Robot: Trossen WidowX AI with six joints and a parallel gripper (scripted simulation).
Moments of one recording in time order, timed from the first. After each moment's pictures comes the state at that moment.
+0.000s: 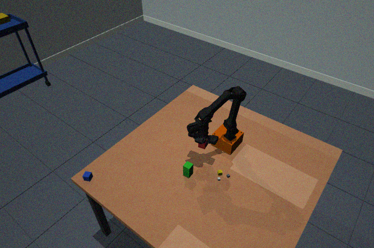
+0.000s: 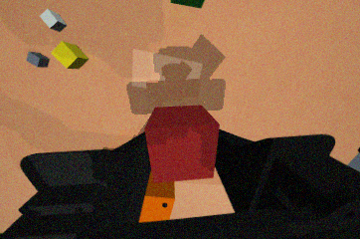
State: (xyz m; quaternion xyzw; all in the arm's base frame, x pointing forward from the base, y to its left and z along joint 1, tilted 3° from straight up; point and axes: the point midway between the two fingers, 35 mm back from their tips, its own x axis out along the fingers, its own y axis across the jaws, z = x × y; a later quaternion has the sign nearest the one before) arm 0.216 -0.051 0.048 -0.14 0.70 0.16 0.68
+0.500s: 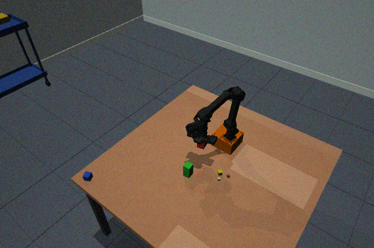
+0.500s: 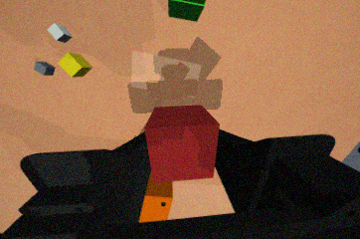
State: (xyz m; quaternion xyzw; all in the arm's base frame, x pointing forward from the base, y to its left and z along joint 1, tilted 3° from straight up) arm 0.229 -0.049 0.058 -0.14 0.70 0.16 0.68
